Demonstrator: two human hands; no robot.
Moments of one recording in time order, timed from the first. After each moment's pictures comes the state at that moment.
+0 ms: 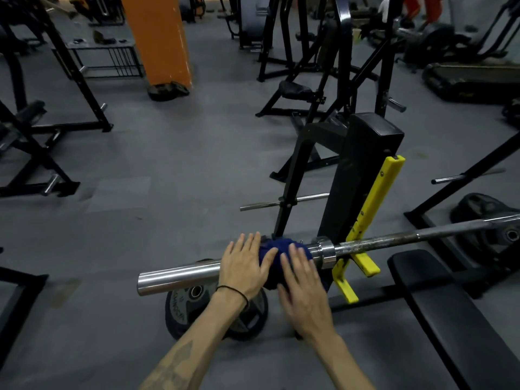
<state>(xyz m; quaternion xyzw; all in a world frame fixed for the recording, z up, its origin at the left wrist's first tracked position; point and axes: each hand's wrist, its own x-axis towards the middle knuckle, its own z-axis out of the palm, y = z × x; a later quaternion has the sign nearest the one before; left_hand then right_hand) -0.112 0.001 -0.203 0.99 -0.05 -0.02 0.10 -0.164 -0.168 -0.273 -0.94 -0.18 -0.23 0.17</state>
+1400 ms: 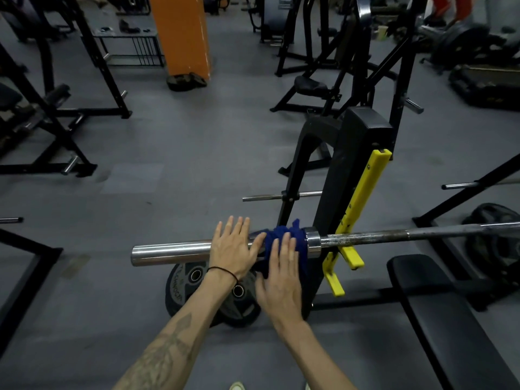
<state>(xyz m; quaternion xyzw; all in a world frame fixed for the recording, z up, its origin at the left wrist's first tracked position) -0.118 -0.015 -0.206 1.00 0.00 0.00 0.07 -0.180 -0.148 -0.260 -0.95 -0.10 -0.17 0.23</state>
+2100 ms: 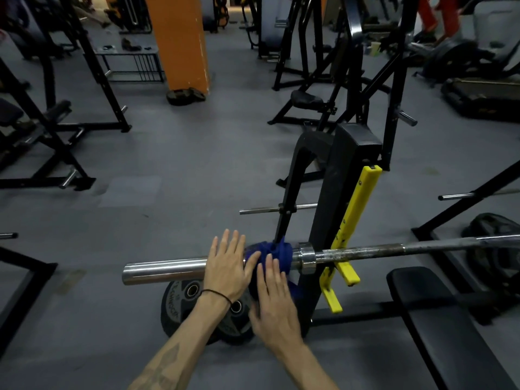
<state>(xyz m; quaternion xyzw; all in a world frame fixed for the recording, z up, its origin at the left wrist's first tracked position) -0.119 -0.015 -0.213 1.00 -0.01 0.02 0.08 -0.186 -0.161 -0.272 -0.95 -0.19 -0.16 0.18</state>
